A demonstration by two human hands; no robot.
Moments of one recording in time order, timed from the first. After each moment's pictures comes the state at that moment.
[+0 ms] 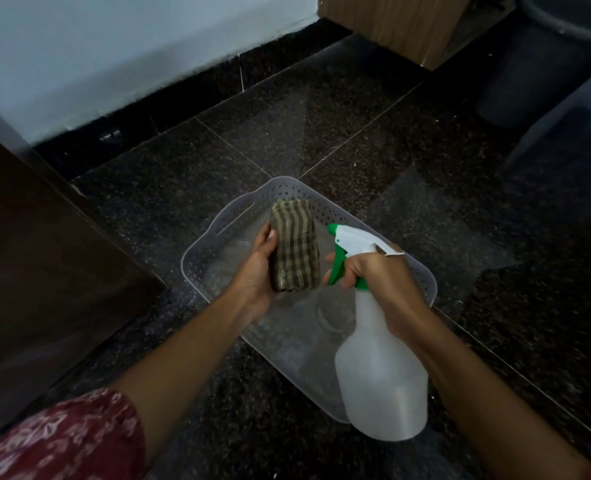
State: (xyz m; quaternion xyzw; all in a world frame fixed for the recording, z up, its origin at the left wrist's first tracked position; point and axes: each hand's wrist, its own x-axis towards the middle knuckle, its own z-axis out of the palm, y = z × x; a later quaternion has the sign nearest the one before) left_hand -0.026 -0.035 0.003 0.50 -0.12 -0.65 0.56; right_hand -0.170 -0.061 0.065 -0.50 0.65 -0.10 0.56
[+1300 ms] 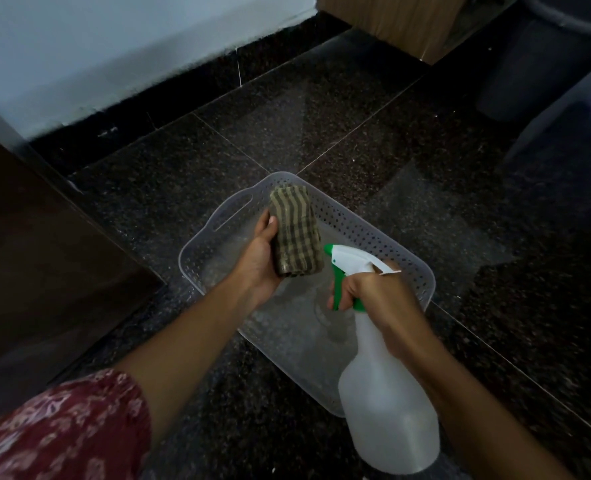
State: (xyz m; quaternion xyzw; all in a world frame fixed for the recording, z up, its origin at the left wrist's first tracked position) left_hand -0.028 -0.047 0.007 0.47 -0.10 -0.66 0.58; right_hand -0.176 -0.035 0.065 -0.48 0.70 -0.05 0.52
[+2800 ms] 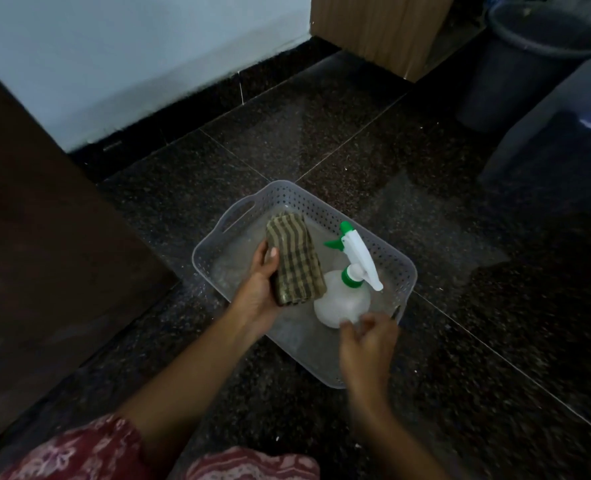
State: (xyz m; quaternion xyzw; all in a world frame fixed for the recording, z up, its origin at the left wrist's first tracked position) left_hand -0.044 0.019 0.034 0.46 -0.08 -0.66 0.59; right_hand -0.181 0.061 0.027 -0.44 0.74 -0.36 0.37
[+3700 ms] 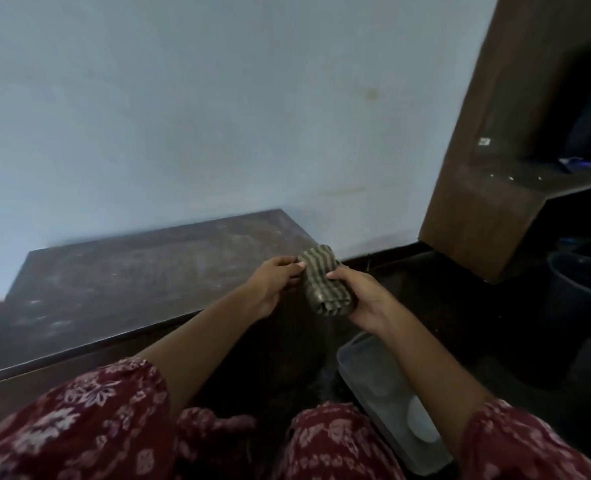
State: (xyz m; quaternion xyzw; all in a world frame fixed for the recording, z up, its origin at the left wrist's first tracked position) left_hand 0.112 0.234 0.386 0.62 -0.24 -0.43 0.61; right_hand -0.012 0.158 0.380 -0.47 0.32 -0.23 0.79
